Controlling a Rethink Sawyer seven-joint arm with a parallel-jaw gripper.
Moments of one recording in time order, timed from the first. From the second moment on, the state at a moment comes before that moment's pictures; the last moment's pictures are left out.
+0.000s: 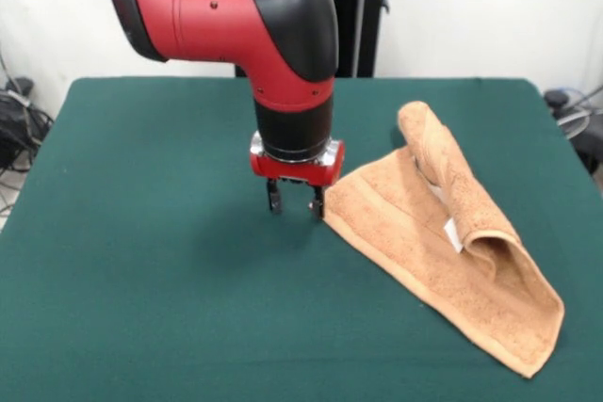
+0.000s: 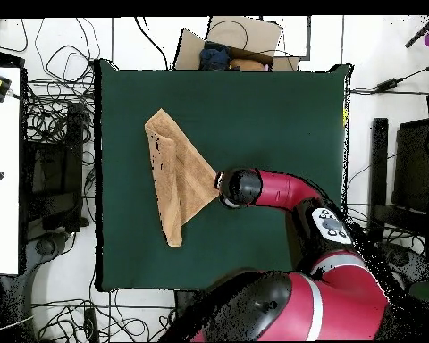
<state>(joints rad) -0.46 -0.39 0.18 1.59 -0.27 0.46 1.85</state>
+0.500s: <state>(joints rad) -0.46 -0.39 0.18 1.59 -0.27 0.46 1.85</state>
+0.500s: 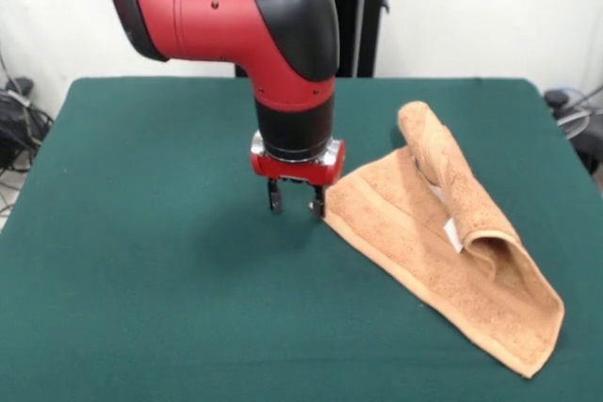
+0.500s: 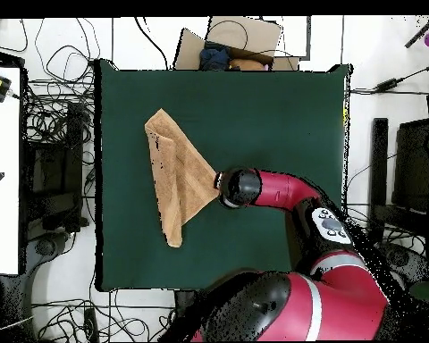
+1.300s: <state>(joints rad) -0.38 -0.51 0.18 1.64 -0.27 0.46 1.85</state>
